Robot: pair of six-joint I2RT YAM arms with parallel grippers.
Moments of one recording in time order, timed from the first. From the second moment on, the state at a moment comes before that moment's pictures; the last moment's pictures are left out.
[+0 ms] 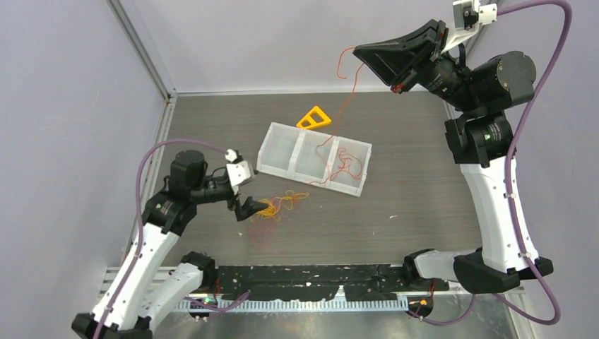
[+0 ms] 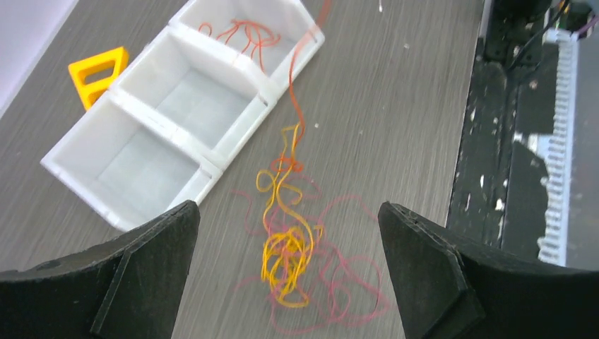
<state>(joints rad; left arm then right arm) -0.31 0.75 0.89 -0.69 0.80 0.56 0.31 1.29 1.88 -0.02 -0.77 0.46</state>
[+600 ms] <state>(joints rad) -0.65 1.24 0.85 0.01 0.52 0.18 0.31 1.31 2.14 -0.02 -0.69 0.46</state>
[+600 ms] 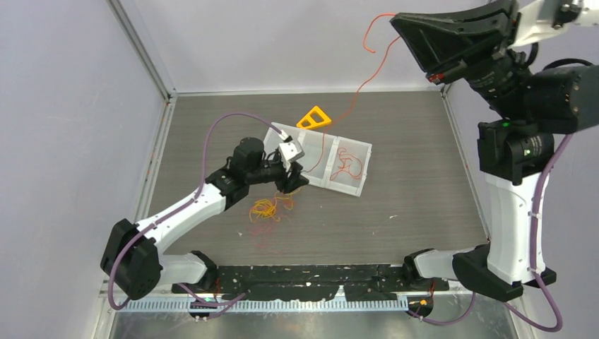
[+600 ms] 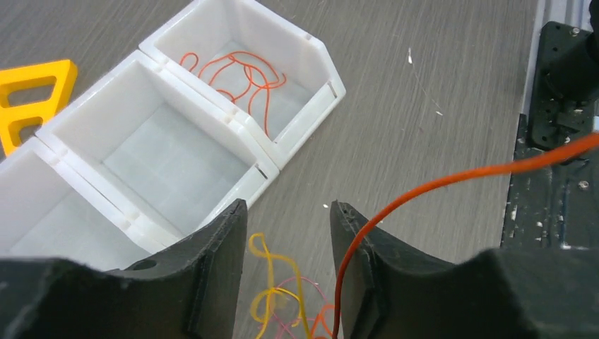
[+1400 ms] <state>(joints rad) -0.67 1.01 1.04 -0.29 0.62 0.13 0.45 1.13 1.36 -0.27 -0.84 0.22</state>
